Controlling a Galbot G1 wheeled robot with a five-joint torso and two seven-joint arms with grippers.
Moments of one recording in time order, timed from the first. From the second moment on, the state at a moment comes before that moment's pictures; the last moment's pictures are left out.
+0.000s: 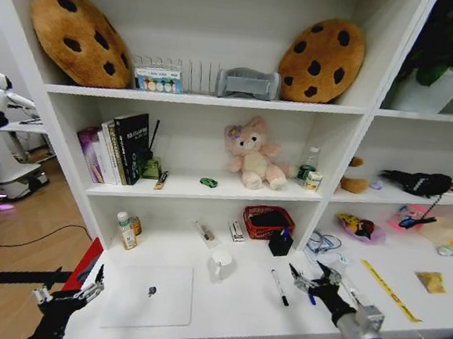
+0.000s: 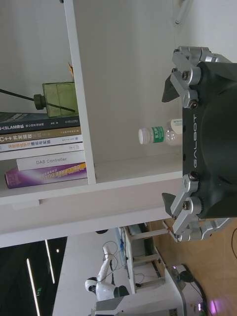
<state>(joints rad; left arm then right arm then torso) 2.01 -1.56 -0.94 -2.41 -0.19 0.04 0.04 -1.80 0.98 0.71 2.08 0.55 -0.14 0.03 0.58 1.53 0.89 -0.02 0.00</state>
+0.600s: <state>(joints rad) 2.01 -1.56 -0.94 -2.41 -0.19 0.04 0.04 -1.55 0.95 0.46 1.87 0.58 -0.19 0.10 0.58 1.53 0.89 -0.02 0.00</state>
